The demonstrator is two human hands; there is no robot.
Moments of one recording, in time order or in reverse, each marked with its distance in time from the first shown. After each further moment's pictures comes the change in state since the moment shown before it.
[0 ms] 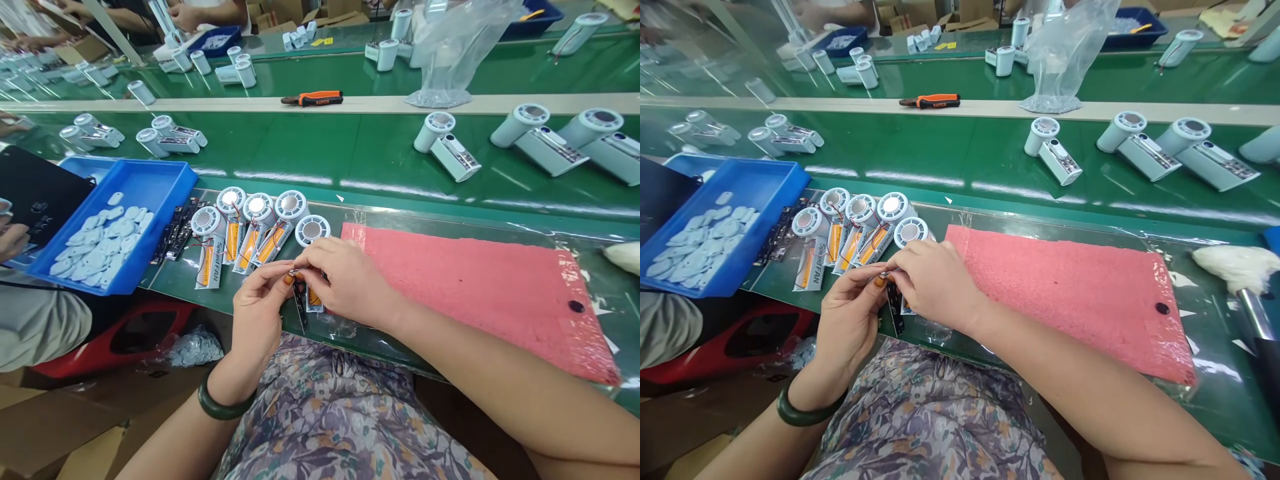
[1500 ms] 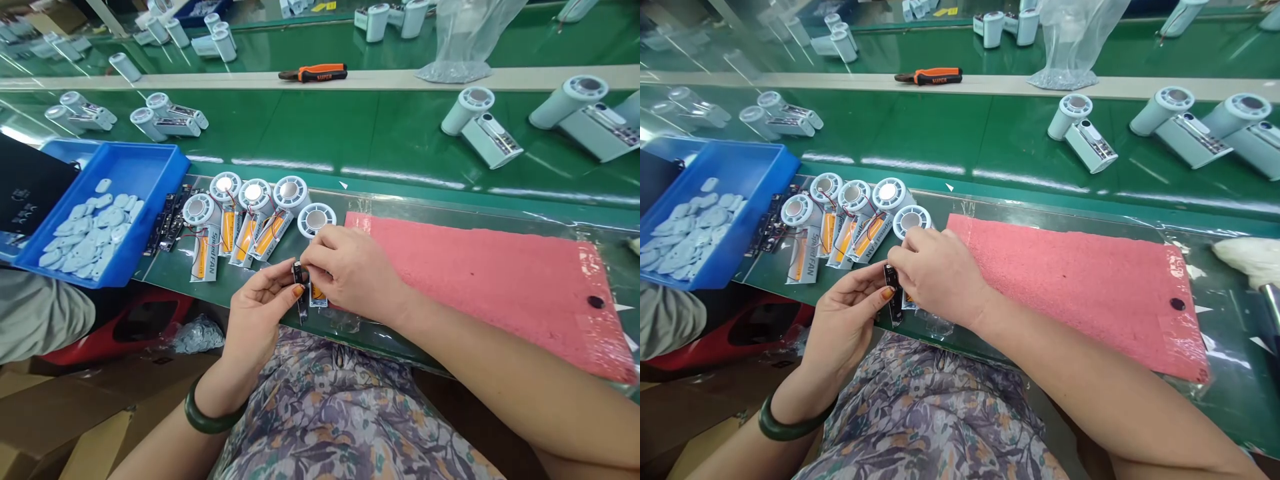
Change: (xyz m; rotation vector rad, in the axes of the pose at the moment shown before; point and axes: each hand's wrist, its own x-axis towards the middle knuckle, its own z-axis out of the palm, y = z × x) left_hand -0.010 0.003 -0.010 0.036 -0.074 -0.152; right_hand -0.003 0.012 0.007 -0.244 0.077 -0.168
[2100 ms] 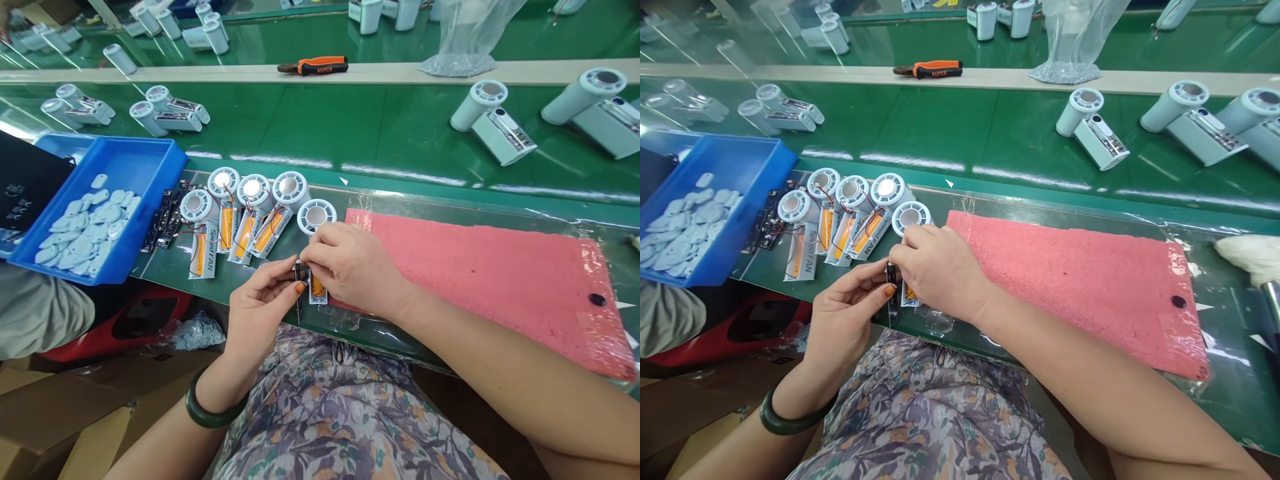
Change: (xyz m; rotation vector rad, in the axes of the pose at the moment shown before) left_hand 0.001 -0.003 -0.005 0.139 -0.022 0.090; right_hand 0.002 0.003 -0.001 -0.020 -0.041 -0.022
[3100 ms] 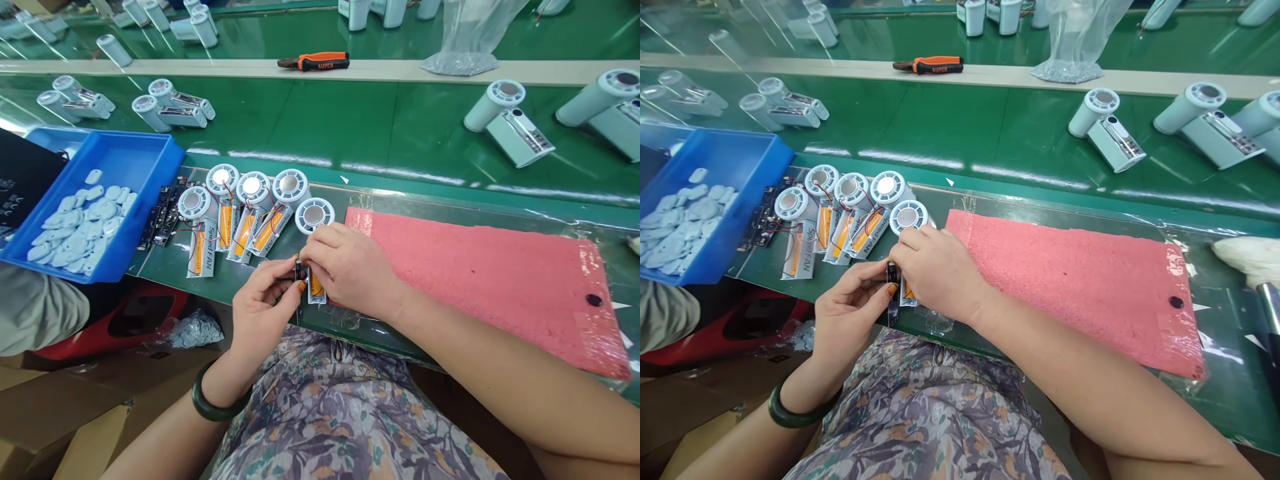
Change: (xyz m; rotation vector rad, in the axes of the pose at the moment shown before) left_hand 0.000 -0.001 0.001 0.136 -0.008 0.164; right_hand 0.003 -0.005 0.002 0.003 -0.056 0.031
